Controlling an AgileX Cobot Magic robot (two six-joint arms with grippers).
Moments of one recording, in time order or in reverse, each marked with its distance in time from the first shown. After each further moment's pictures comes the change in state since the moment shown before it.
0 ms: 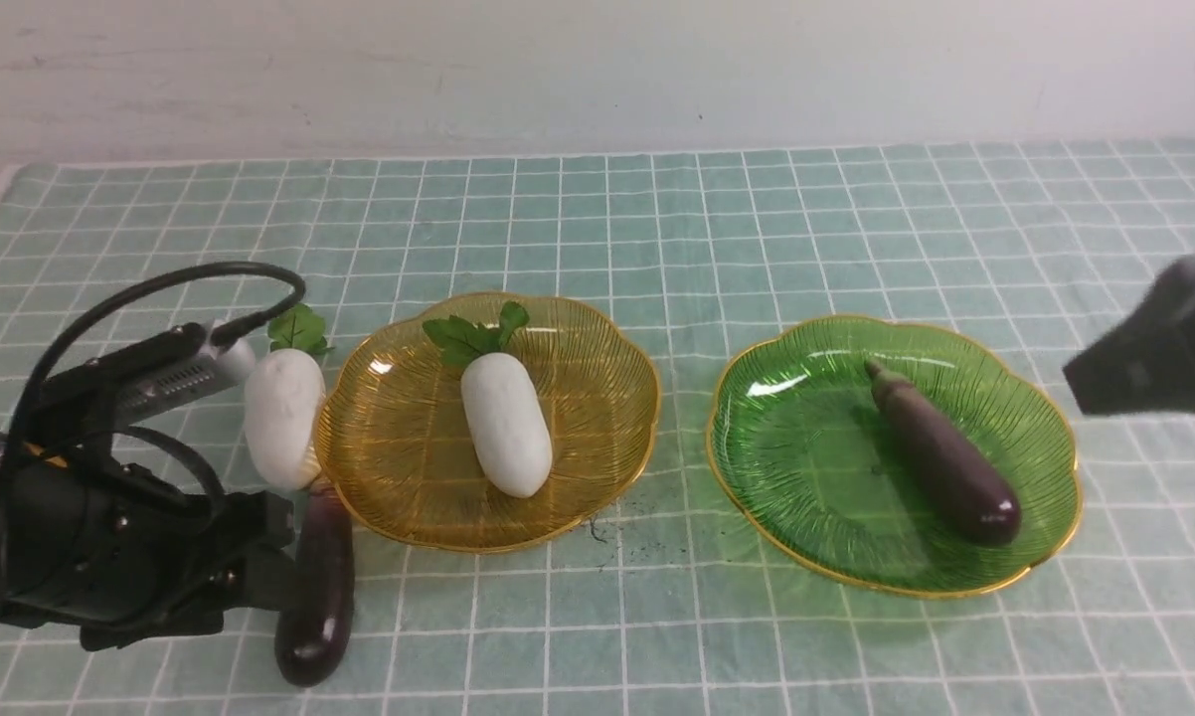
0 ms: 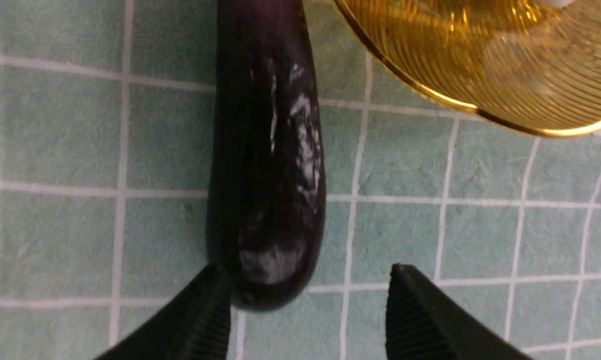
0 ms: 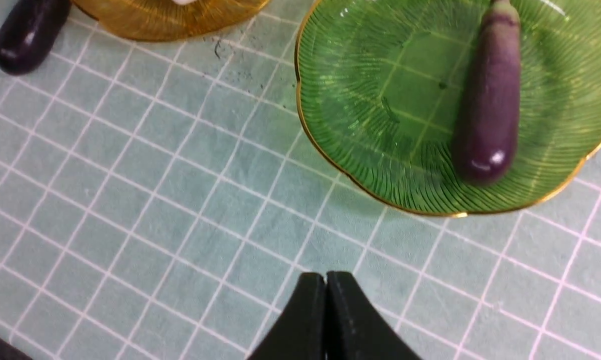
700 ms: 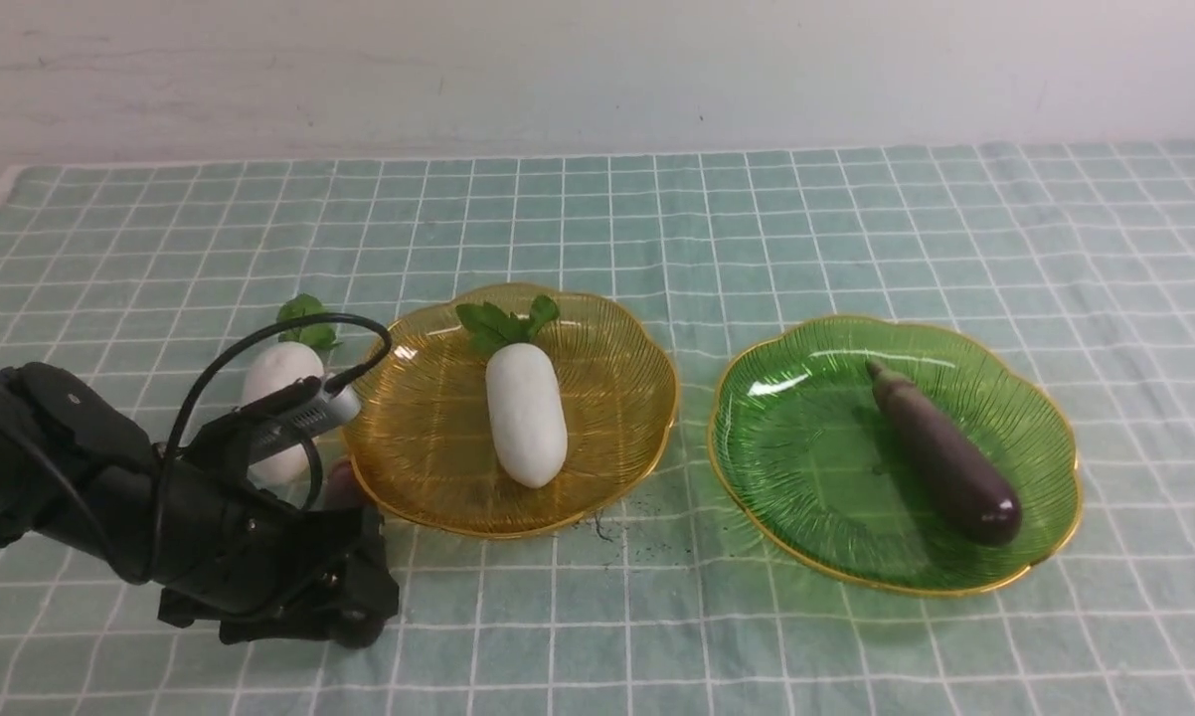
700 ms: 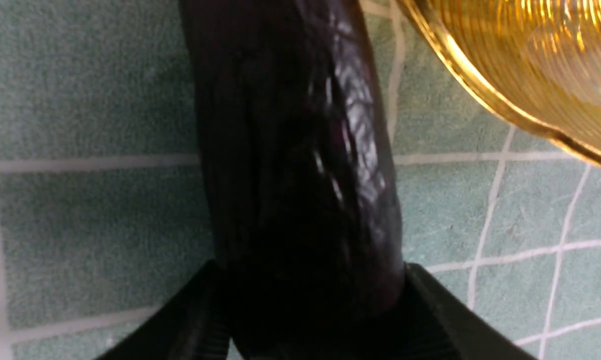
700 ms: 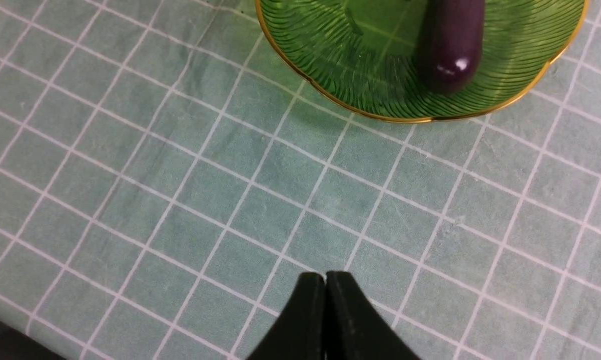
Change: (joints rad) right arm 0.000 -0.184 0.183 -0.094 0.009 0.000; left arm 0.008 0.267 -0.041 -0.169 -0.014 0.238
